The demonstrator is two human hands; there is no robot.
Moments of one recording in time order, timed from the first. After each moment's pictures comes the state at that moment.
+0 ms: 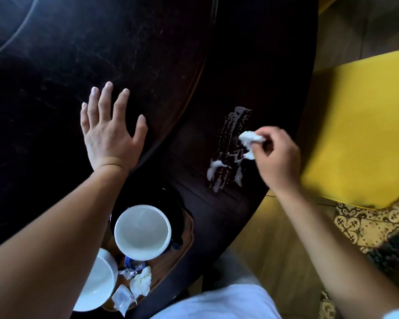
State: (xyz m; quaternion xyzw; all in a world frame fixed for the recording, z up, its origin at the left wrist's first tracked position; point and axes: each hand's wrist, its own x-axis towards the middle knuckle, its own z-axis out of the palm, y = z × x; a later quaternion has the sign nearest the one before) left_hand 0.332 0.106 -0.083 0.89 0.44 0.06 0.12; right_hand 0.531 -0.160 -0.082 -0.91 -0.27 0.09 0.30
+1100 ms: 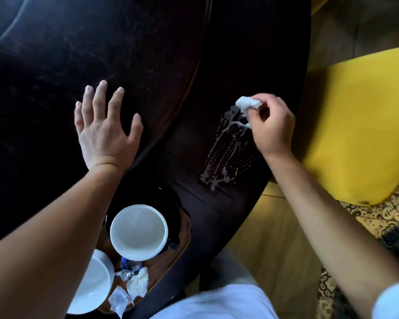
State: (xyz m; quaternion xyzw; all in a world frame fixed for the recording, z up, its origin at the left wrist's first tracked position) left_hand 0.331 0.106 -0.084 0.89 0.44 0.06 0.13; right_hand 0.574 -0.116 -0.096 -0.90 -0.27 0.03 0.34
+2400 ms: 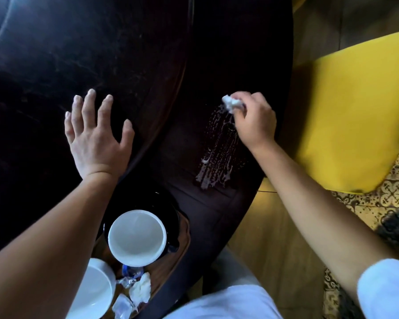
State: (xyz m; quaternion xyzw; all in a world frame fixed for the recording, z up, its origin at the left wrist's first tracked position) left_hand 0.332 0.107 -0.084 0.89 0.44 0.06 0.13; right_hand 0.576 -0.105 -0.108 -0.92 -0.30 0.04 0.24
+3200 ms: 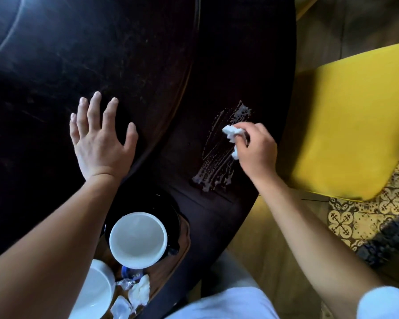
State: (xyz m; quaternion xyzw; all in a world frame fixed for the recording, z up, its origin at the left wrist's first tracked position) left_hand 0.332 0.106 -0.083 0.89 0.44 0.06 0.13; right_hand 0.533 -0.135 -0.105 -0.93 -0.25 0.07 0.28
